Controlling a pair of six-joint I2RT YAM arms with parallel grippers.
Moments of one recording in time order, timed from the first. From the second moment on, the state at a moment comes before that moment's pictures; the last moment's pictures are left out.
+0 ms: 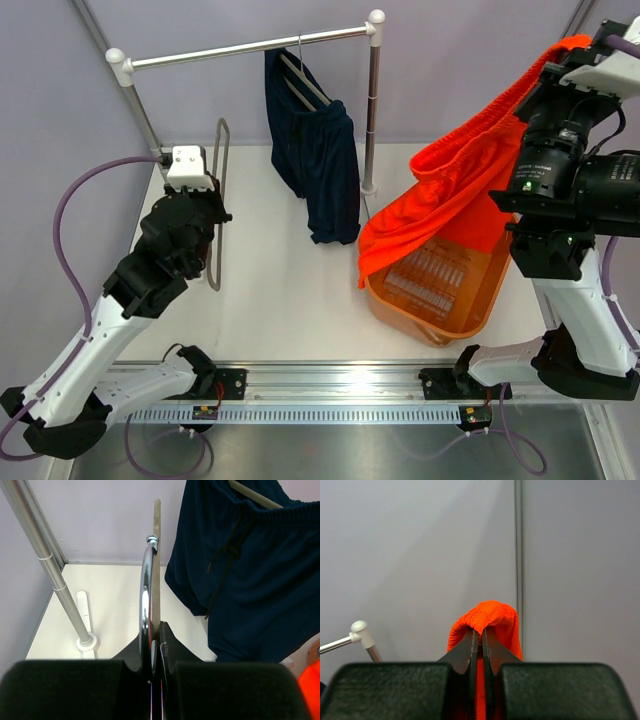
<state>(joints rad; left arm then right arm) -0.71 0.89 1.24 -0.44 -0.71 -0.11 0.94 1.30 2.04 0.31 1.13 -0.89</state>
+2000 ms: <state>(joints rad) -0.71 0.88 1.18 -0.45 -0.65 -0.11 0.20 0.97 1.06 -0.56 0.22 0.50</state>
